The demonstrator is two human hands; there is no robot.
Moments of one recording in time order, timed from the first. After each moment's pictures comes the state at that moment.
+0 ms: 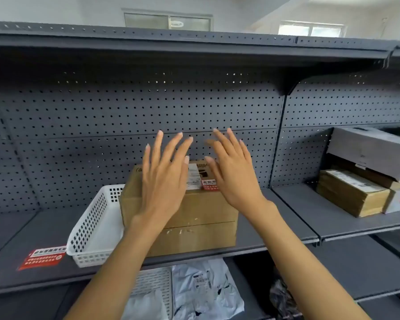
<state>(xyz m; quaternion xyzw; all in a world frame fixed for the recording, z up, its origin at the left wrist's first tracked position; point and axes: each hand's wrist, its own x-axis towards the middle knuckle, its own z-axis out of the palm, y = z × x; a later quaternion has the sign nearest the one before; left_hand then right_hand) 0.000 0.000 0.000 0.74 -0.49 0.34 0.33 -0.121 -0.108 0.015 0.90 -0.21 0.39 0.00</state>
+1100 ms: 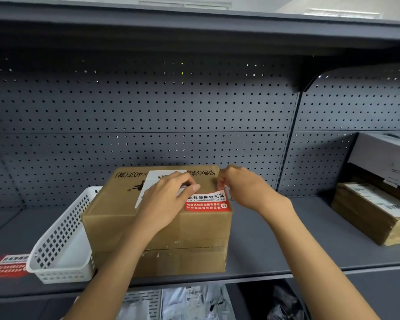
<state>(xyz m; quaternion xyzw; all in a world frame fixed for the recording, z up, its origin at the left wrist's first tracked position) 0.015 -0.071 -0.028 0.79 -0.52 0.08 0.32 -0.122 -0.204 0.022 0.96 -0.26 0.09 -0.09</state>
